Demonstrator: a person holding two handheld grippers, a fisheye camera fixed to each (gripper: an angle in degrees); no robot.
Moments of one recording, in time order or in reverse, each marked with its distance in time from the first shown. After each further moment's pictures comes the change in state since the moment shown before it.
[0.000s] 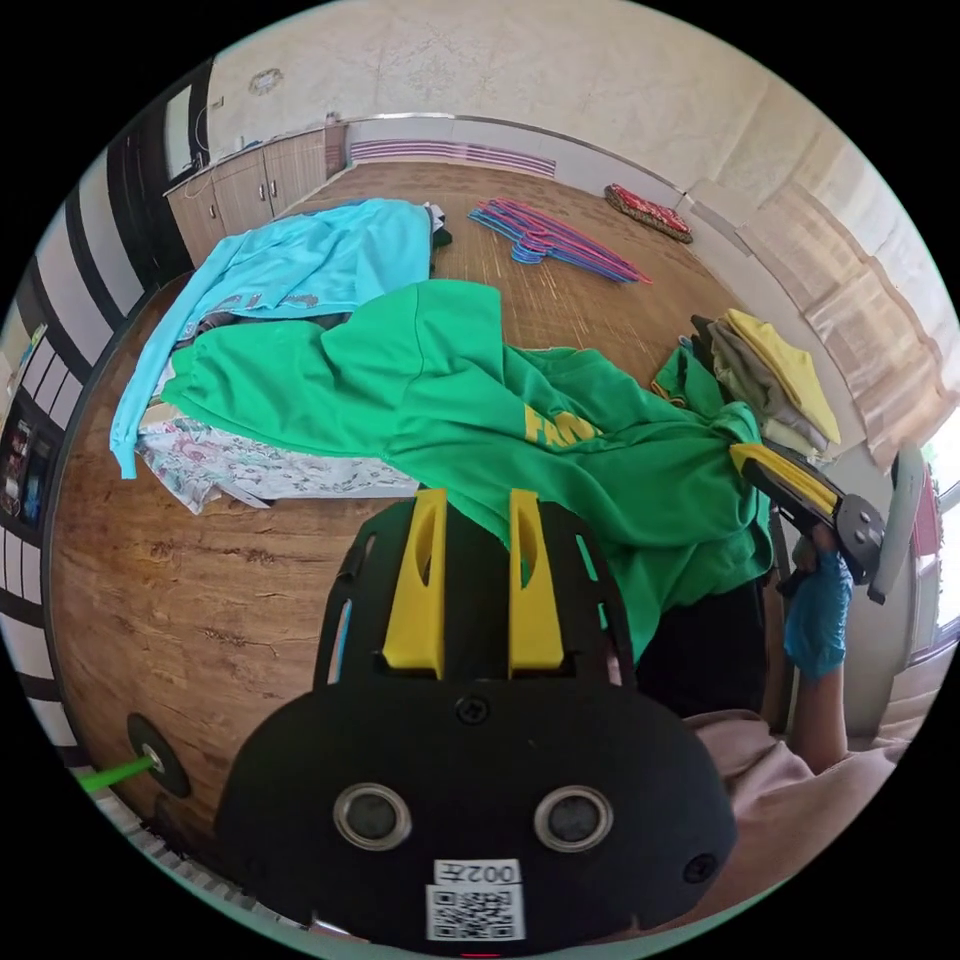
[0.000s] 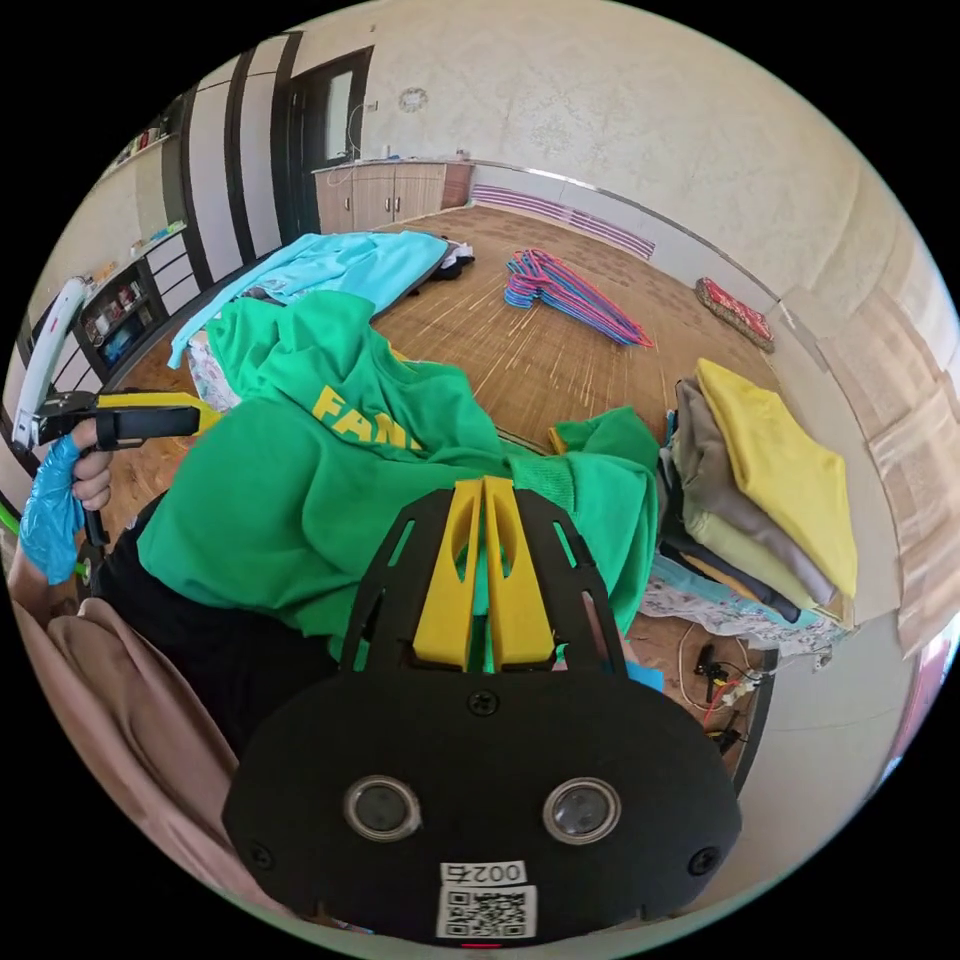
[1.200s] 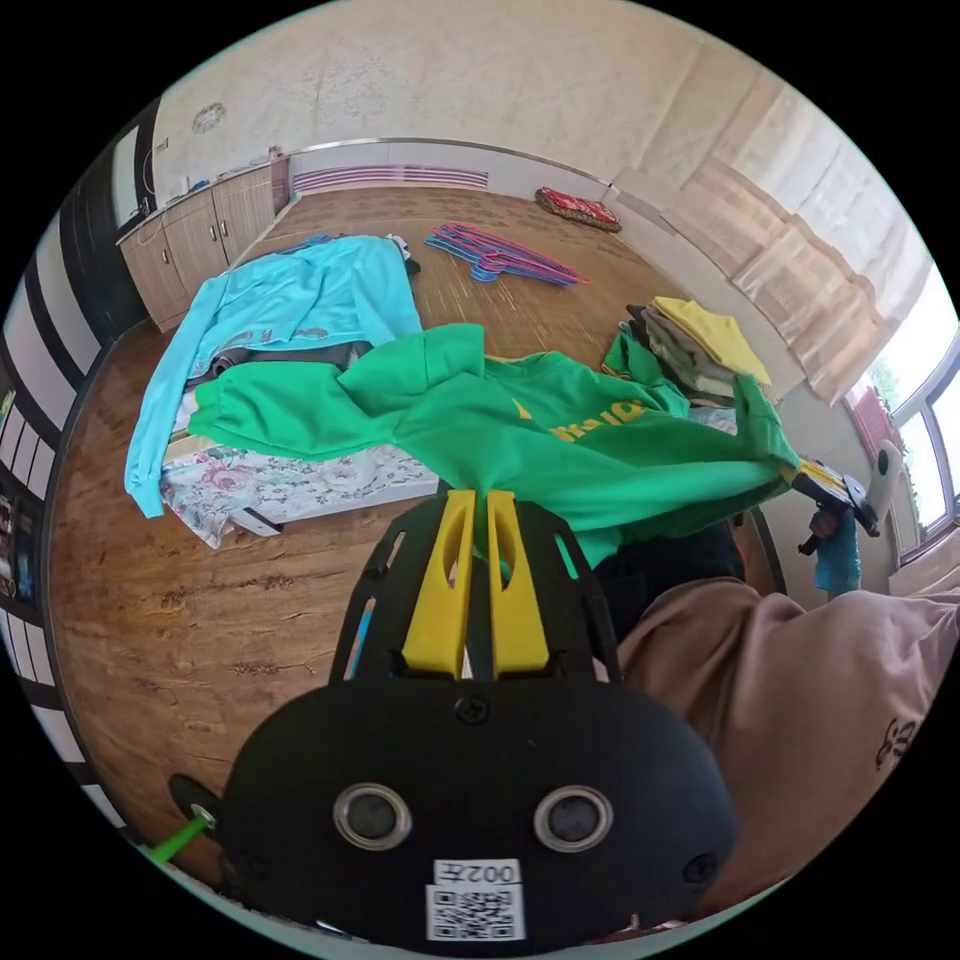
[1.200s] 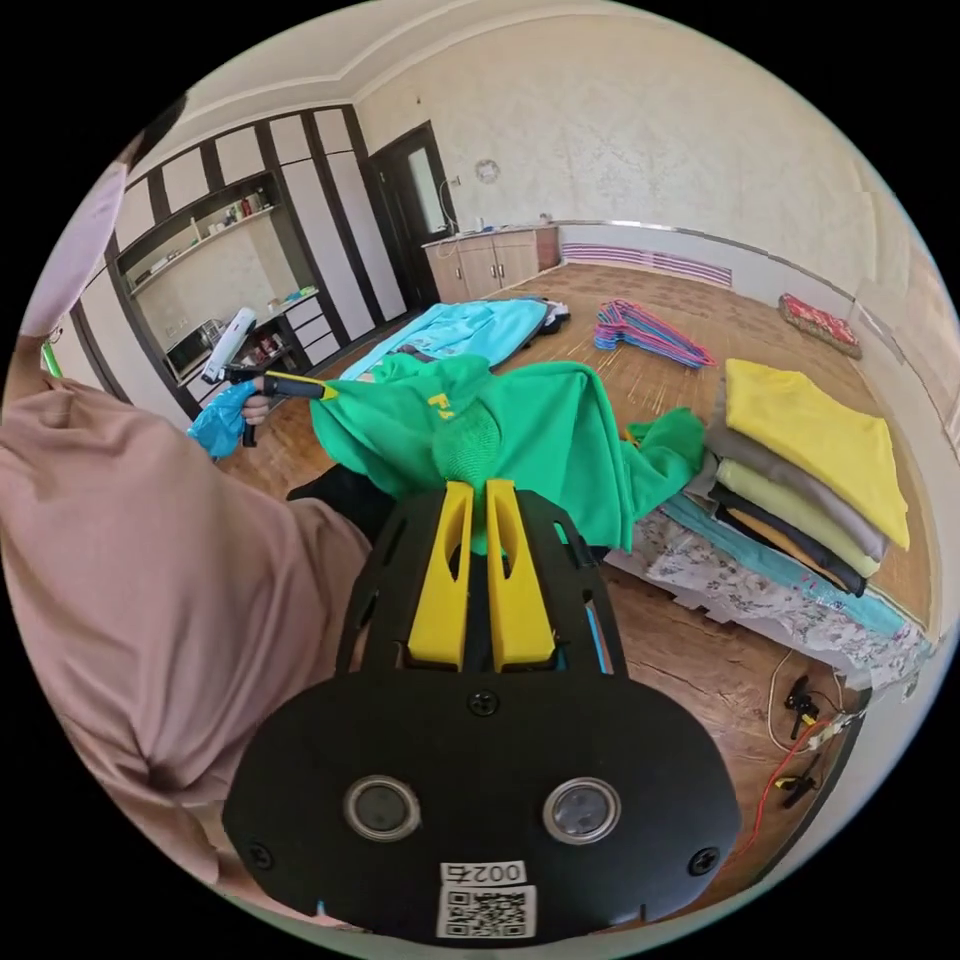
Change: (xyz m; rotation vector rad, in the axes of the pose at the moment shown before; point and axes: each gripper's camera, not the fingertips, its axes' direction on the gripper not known) left arm -0.114 0.019 -0.109 -0.022 0.053 0.168; right arm 0.108 0.109 -0.114 0.125 -0.468 -0.064
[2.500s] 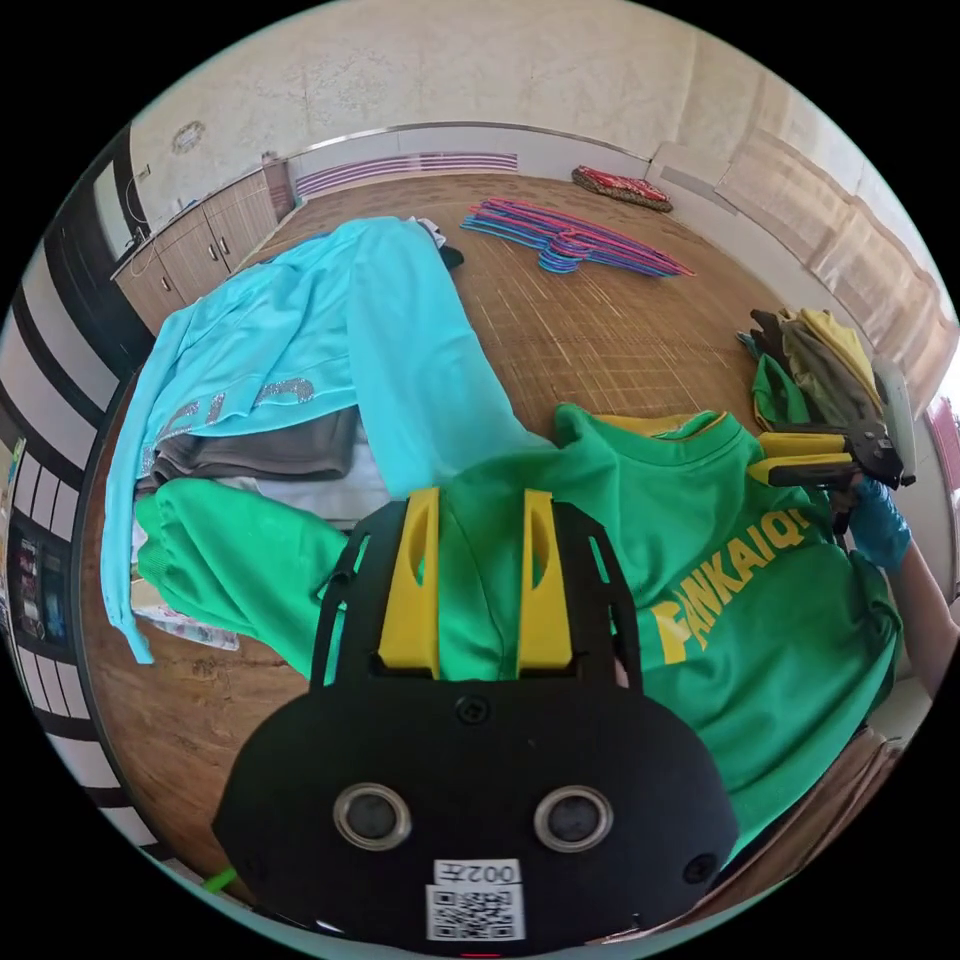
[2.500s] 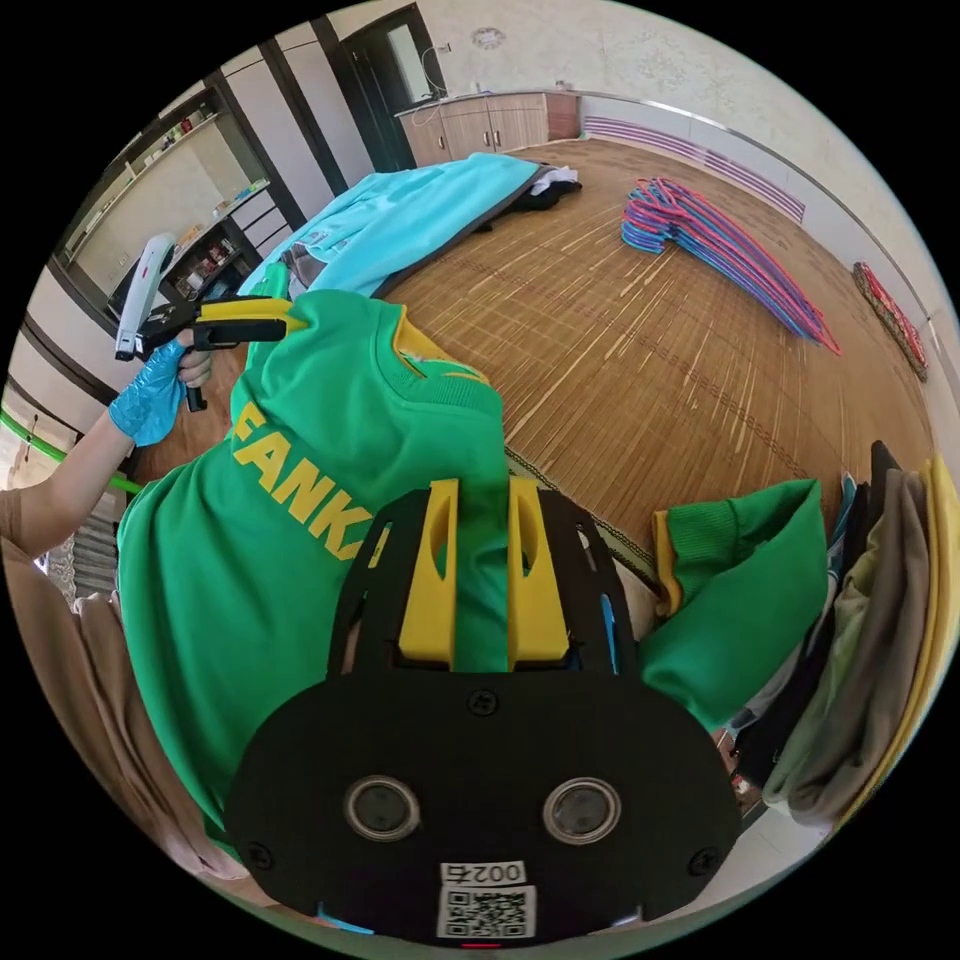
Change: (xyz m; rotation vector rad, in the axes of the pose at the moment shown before) left arm -0.058 -0.196 0.170 0.005 -0.164 0.007; right arm 0.154 -0.246 0.284 -0.334 0.043 -0.029
